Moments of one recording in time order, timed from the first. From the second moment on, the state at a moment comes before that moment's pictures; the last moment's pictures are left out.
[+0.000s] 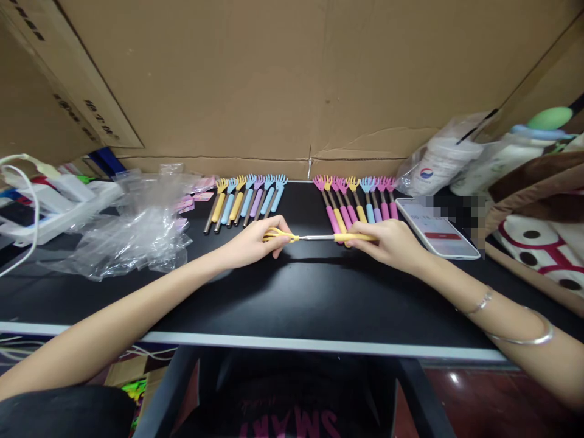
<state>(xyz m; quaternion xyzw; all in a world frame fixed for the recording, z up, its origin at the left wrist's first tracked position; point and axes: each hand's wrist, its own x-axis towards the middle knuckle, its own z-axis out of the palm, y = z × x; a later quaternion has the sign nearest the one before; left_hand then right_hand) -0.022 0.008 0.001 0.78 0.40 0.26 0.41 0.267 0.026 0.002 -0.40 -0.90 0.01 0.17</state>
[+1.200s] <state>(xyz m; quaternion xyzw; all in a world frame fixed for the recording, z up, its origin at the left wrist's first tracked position) -0.040 0.020 0.018 0.83 0.35 0.15 0.41 0.270 0.019 0.022 -0.38 -0.92 0.08 0.07</state>
